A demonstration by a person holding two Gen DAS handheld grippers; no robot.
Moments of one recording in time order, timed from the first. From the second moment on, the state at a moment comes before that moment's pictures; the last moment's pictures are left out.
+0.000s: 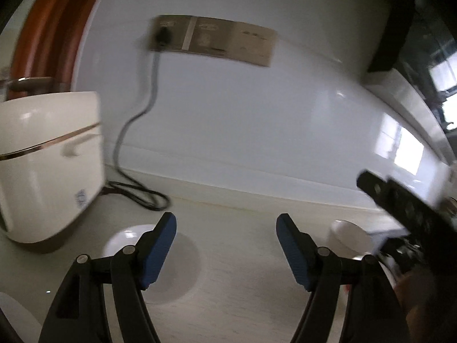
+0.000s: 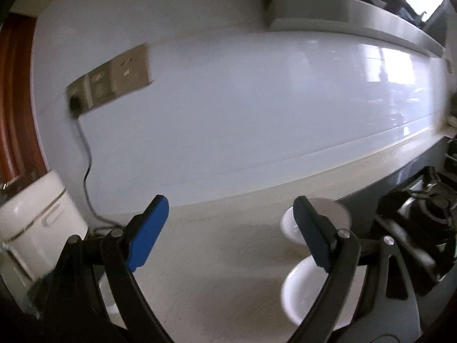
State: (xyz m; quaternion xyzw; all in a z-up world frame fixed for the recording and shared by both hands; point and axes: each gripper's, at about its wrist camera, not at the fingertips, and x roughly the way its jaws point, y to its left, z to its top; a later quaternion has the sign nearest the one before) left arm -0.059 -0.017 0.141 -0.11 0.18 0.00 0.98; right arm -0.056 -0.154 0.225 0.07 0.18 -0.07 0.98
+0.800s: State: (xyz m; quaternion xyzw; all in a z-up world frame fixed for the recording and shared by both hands) left arm 0.025 -0.137 0.086 -0.17 0.45 -0.24 0.84; right arm -0.046 -0.307 0.195 0.05 0.40 -0.04 0.91
